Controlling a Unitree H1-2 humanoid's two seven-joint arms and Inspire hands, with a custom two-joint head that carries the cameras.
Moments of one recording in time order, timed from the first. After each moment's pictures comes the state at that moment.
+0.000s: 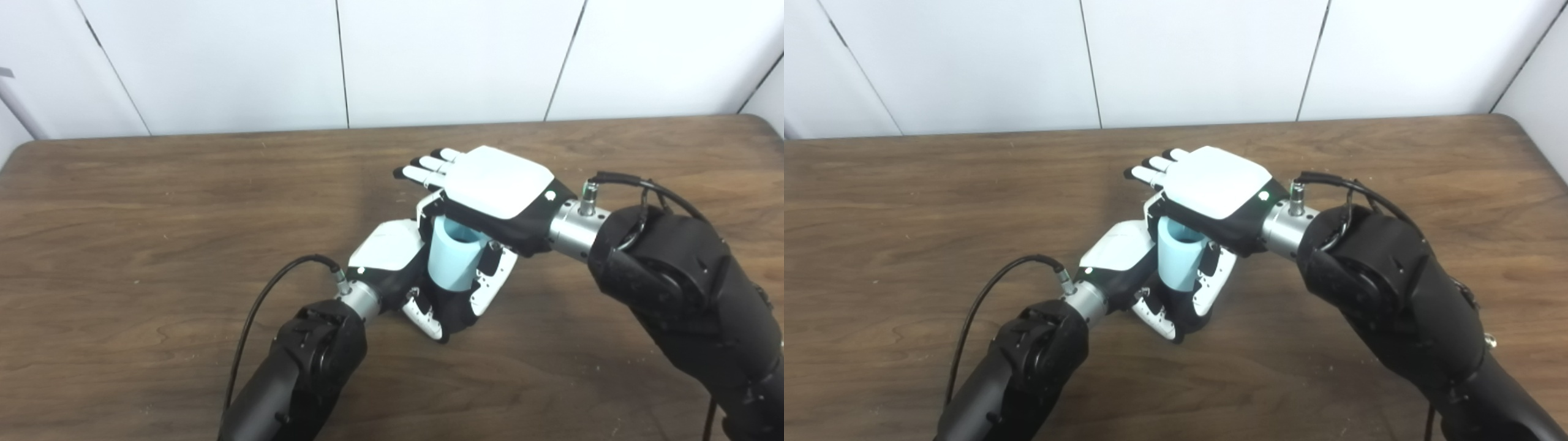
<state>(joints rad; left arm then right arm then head) -0.30 0.11 -0.60 -0.25 0.97 0.38 -0.55 -0.51 -0.47 0.39 -0.64 -0.84 0.19 0.91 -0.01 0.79</state>
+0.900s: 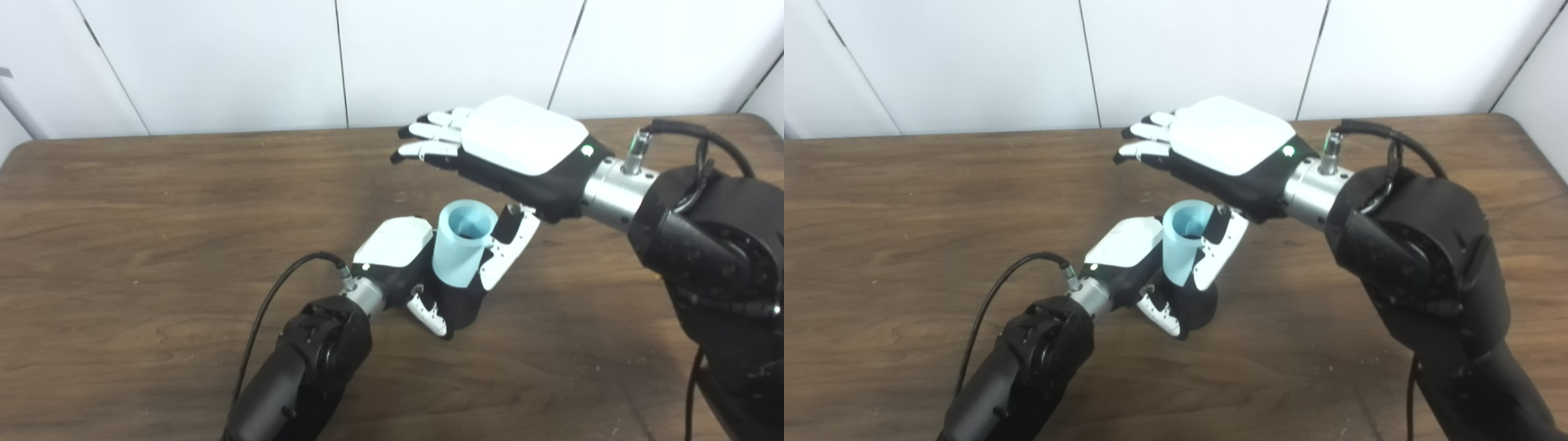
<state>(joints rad) -0.31 0.10 -0.60 -0.23 0.98 0.38 -0.54 -0.64 -0.42 0.27 -0.79 -0.82 0.34 1.12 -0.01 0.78</state>
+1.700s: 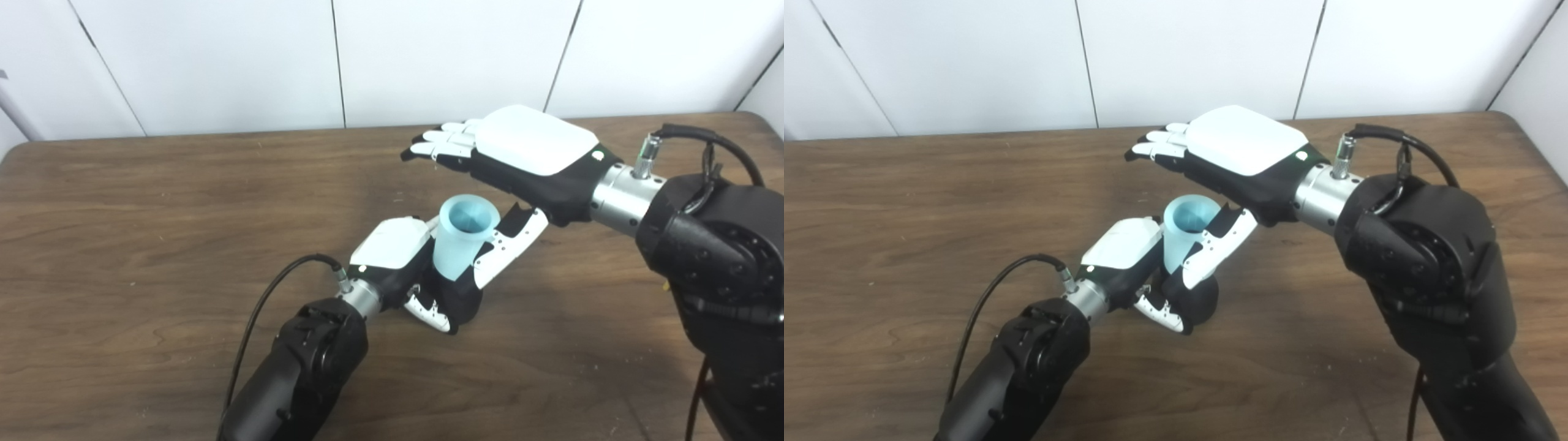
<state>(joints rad) -0.30 0.11 -0.59 -0.24 0.97 0.36 -0.52 -0.60 -0.43 0.22 -0.78 -0.79 0.38 1.12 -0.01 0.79</state>
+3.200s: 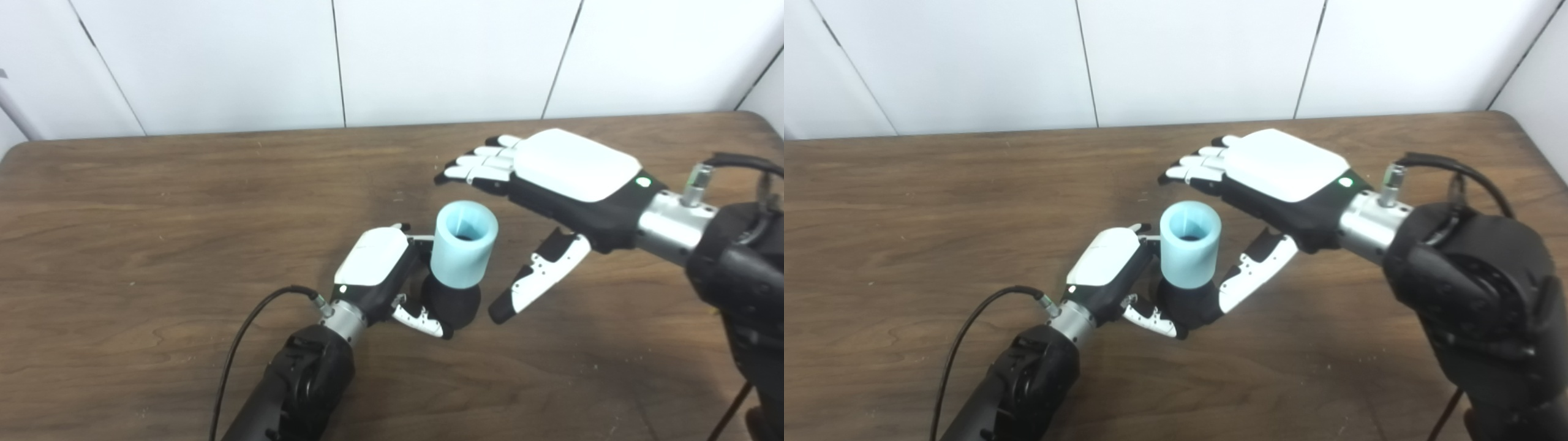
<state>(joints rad) -0.20 0.11 -0.51 -0.15 0.85 0.20 -0.21 -0.47 -0.52 0.13 -0.87 -0.68 0.36 1.06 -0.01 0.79</state>
